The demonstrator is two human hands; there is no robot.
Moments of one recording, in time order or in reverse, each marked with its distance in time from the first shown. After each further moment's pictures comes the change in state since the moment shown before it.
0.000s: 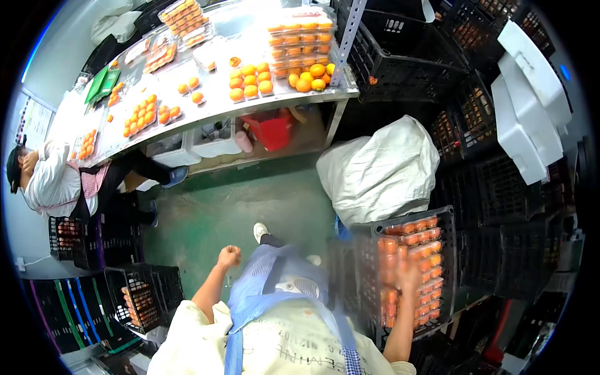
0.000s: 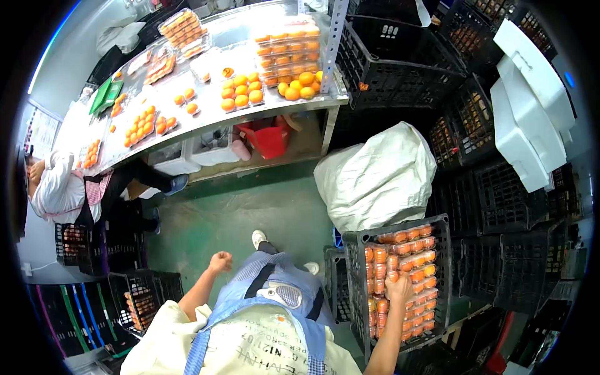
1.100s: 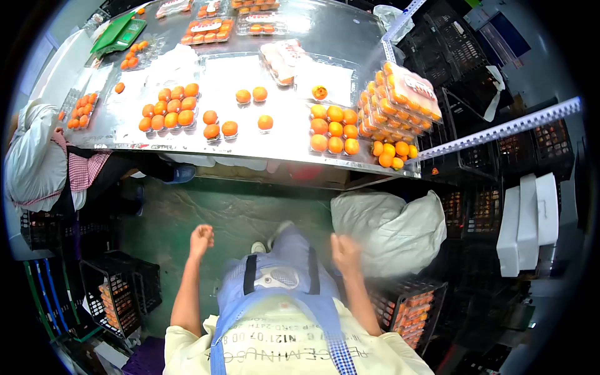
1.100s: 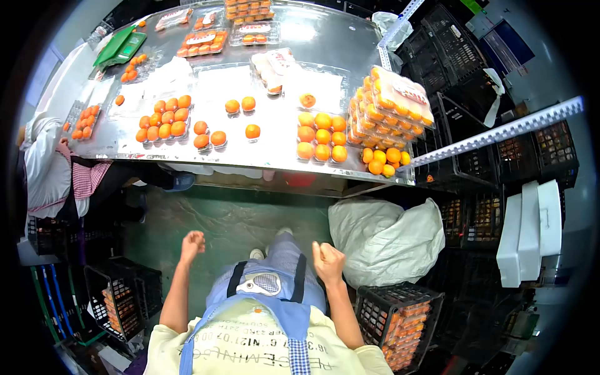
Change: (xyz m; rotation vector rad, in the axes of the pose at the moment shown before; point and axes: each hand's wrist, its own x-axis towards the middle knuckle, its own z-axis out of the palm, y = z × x) left_hand 0.083 0.138 -0.236 -0.385 0.254 0.290; right_hand -0.056 -0.512 0.027 0.578 0.042 -0.985
